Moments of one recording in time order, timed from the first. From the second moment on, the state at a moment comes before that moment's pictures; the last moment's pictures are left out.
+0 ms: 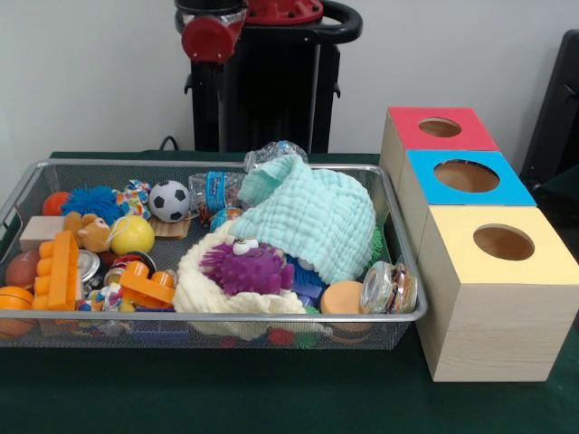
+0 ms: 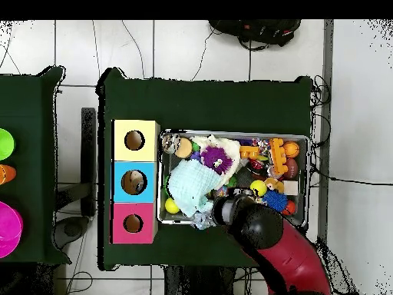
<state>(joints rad) -0.29 -0.85 -0.25 2.00 0.33 0.49 2.63</state>
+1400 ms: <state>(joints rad) -0.30 -0.85 -0.18 2.22 0.33 0.42 2.63</state>
